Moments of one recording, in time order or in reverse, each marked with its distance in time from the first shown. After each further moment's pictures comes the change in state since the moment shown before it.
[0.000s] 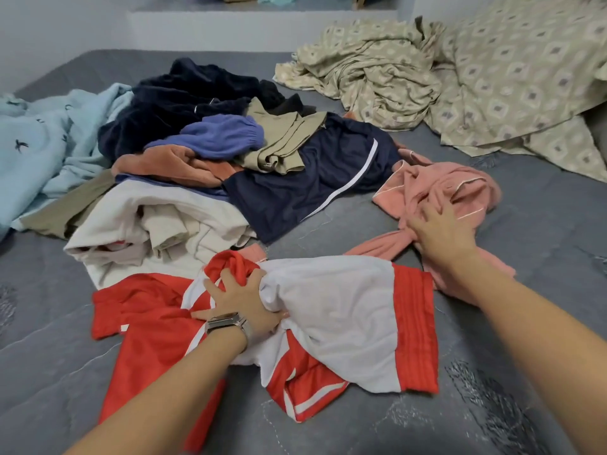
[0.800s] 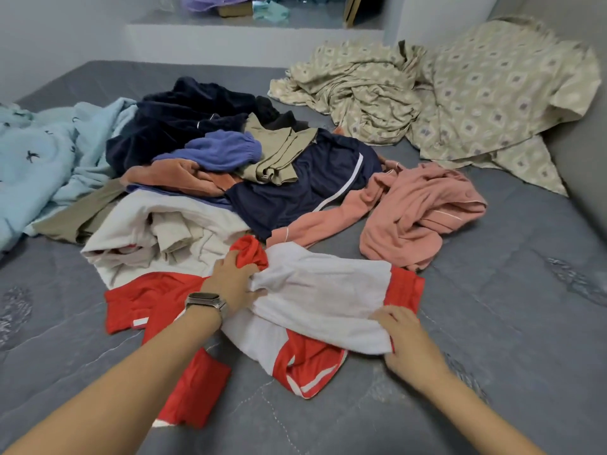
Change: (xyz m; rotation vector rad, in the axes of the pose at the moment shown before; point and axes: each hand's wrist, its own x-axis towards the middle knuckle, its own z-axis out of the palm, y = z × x) left_hand 0.002 -0.018 -0.055 0.021 0.032 0.323; right_hand -0.185 -0.086 -0.011 0.799 0.033 -0.084
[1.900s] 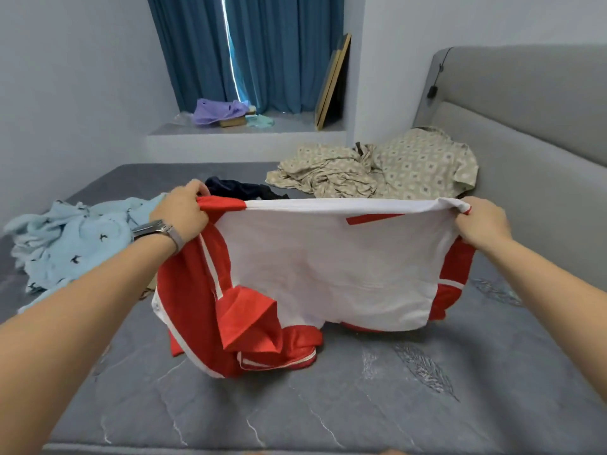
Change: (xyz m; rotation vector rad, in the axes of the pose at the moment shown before) left_hand -0.134 -0.020 -0.285 -0.118 0.673 0.042; right_hand -0.023 -0.099 -0.306 -0.159 0.536 0.487
